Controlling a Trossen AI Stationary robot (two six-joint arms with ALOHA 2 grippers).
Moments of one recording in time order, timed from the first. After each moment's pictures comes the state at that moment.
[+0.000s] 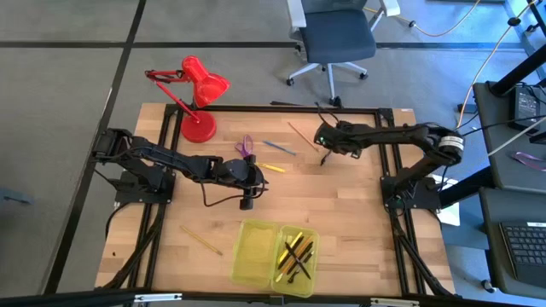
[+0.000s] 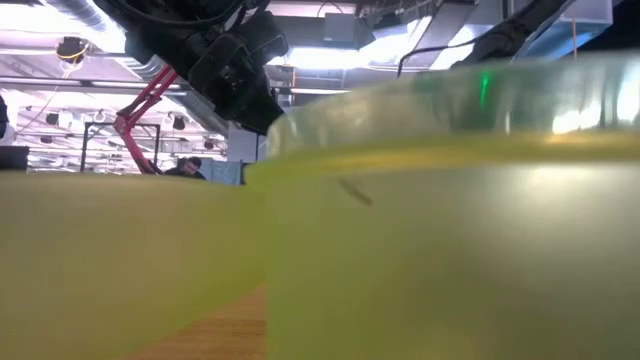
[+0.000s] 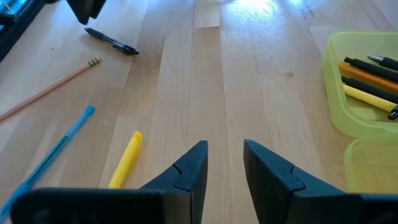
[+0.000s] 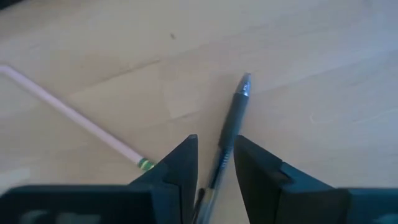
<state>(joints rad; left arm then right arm) -0.05 1.48 0.76 0.12 -0.09 0.01 -0.42 1.56 0.84 -0.59 0.39 1.44</state>
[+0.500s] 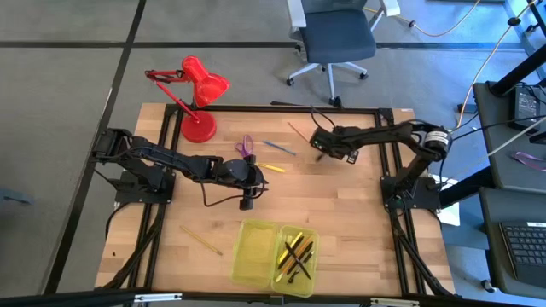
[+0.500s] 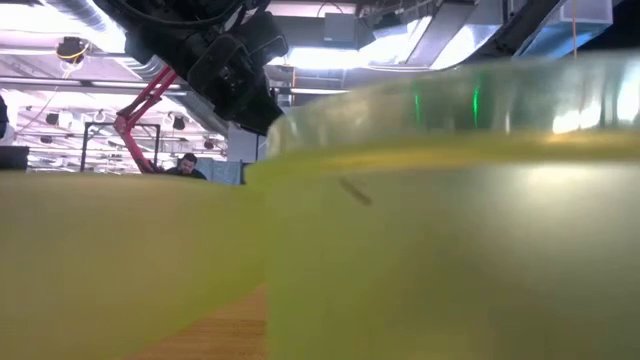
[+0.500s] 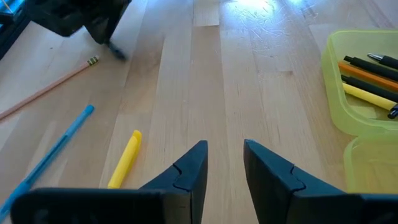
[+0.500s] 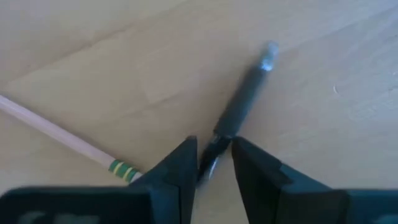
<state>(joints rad) -0.05 1.48 0.76 0.11 -0.09 0.01 -0.42 1.69 0.84 -0.54 0.34 1.53</state>
